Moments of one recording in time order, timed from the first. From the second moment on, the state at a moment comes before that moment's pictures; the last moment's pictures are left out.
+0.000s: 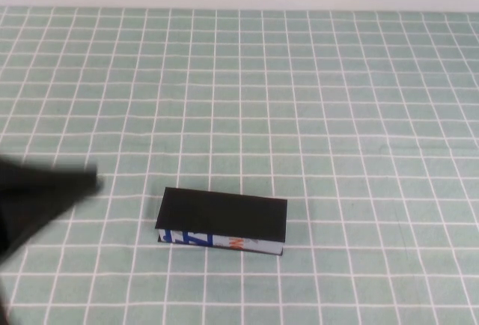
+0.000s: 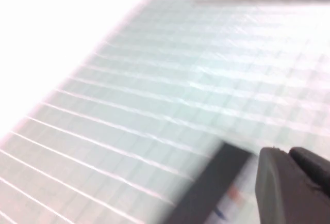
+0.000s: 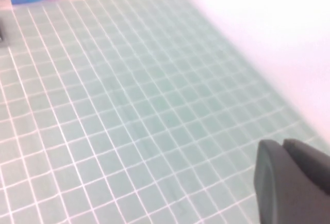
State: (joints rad) right arm 0.49 1.55 -1.85 0.67 0.91 -0.83; left arm -0.37 0.68 -0.83 -0.68 0.80 1.12
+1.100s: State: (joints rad) right arm 0.49 0.62 -0.69 0.03 0.51 -0.26; left arm -0.37 0.70 -0.84 -0.33 0.71 0.71
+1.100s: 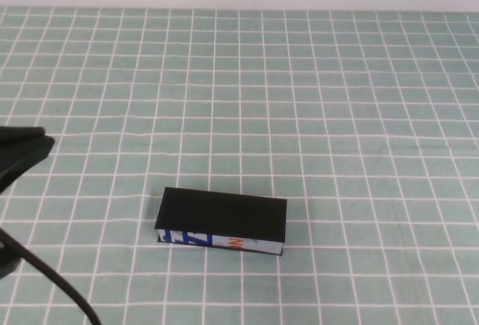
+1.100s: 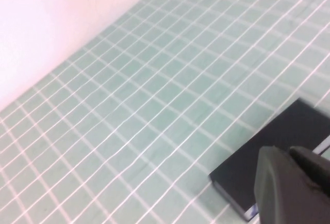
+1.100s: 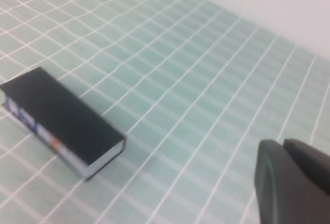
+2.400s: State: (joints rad) right arm 0.49 0.27 -0.34 0.05 0.46 -0.07; left arm -0.37 0.70 -0.84 -0.46 0.64 0.70
